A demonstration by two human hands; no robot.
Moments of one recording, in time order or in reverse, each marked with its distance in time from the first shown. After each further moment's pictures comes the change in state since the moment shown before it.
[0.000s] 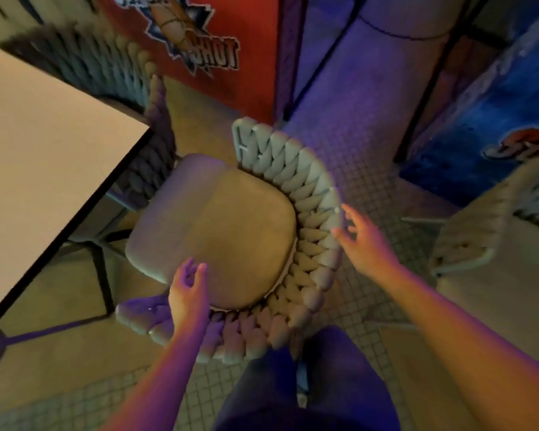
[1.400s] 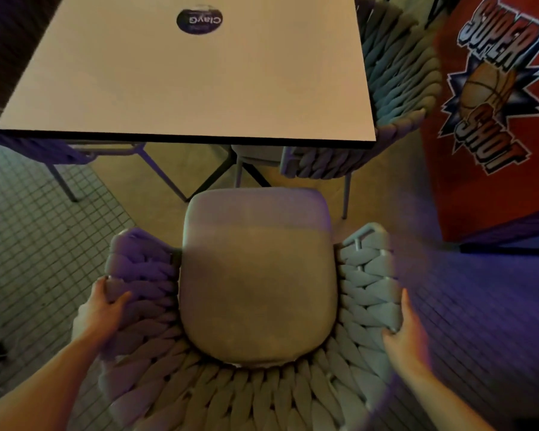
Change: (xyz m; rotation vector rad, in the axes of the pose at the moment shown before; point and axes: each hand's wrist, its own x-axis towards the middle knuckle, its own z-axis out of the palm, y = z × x) left_hand -0.057 -0.206 -0.094 0.202 0.523 -0.774; right_hand 0.170 -0.027 0.109 -0.495 -0.406 -0.308
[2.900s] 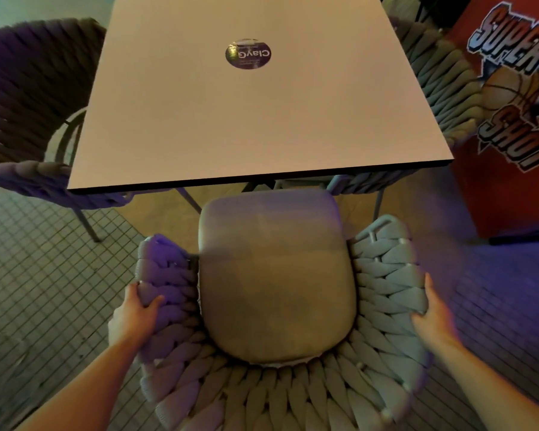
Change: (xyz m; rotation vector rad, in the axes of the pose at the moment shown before) left_hand 0.171 -0.025 -0.085 0.040 -0.027 0.147; right_hand -0.020 -0.143 0.095 0.119 -0.001 0.075
